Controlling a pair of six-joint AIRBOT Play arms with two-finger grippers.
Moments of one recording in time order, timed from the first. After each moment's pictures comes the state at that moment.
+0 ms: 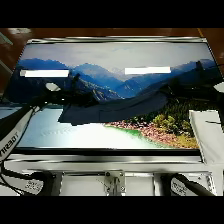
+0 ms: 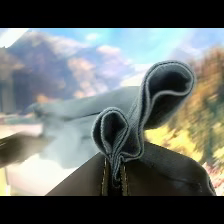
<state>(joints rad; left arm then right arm) -0.27 -1.65 1.21 0.51 -0.94 -1.14 -0.24 -1.19 1.10 -0.66 1.14 1.37</state>
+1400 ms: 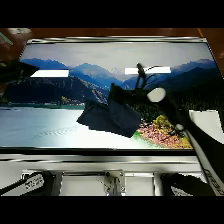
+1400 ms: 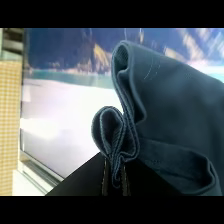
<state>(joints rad) 0.40 -1.22 1.29 0.46 -1.16 -1.09 0.47 -1.36 1.10 -0.62 0.61 1.53</state>
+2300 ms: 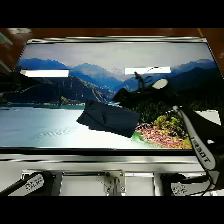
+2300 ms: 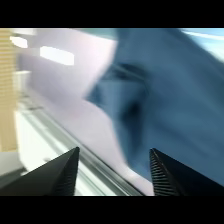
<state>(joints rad) 0.39 -1.16 1.29 0.61 -1.36 -1.09 0.20 -1.59 1.25 -0.62 1.15 1.38</state>
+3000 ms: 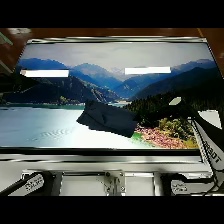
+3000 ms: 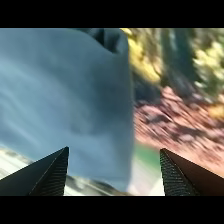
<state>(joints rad) 0.38 -1.16 1.29 0.63 -1.35 -1.10 0.02 -1.55 0.90 -0.74 1.10 1.39</state>
